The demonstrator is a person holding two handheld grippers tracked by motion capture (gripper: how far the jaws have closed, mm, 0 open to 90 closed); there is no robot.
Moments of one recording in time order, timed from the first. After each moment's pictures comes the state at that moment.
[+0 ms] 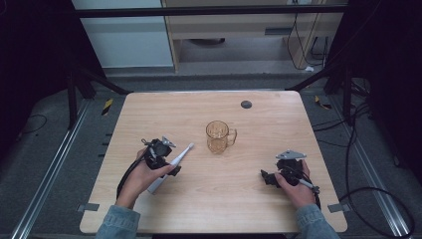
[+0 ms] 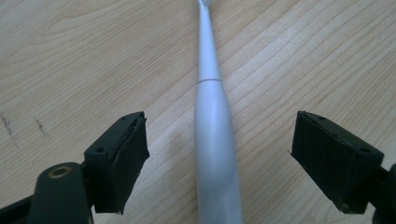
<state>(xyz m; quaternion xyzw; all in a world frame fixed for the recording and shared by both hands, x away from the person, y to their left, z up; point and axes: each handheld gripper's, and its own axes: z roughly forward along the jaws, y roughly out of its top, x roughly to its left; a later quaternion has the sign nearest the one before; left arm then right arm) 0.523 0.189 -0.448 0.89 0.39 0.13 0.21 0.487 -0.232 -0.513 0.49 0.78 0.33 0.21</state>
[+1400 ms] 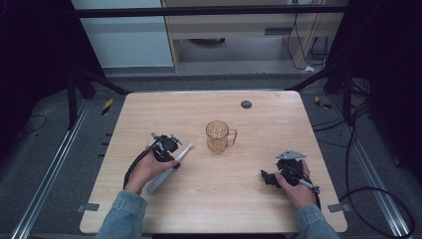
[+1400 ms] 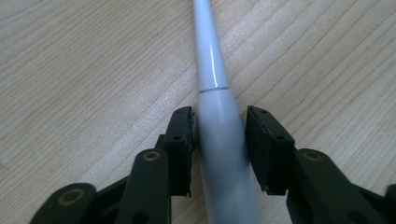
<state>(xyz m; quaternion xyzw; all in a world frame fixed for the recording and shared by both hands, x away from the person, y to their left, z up) 0.557 0.180 -0.467 0.91 0.37 0.07 0.16 0.487 -0.232 -0.513 0.49 0.78 0.33 0.21</state>
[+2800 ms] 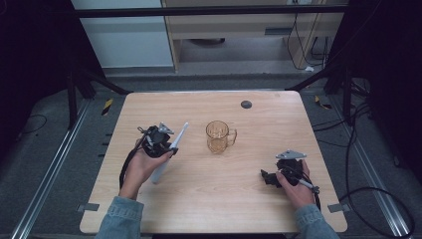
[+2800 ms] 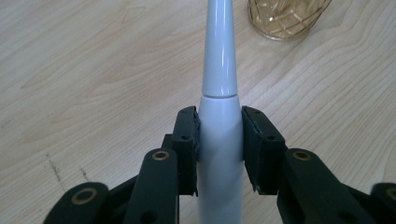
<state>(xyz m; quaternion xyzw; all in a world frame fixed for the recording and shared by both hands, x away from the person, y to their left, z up) 0.540 0.193 -0.413 0.87 0.37 0.15 0.27 0.488 -0.232 -0.513 0.49 0.78 0.33 0.21</state>
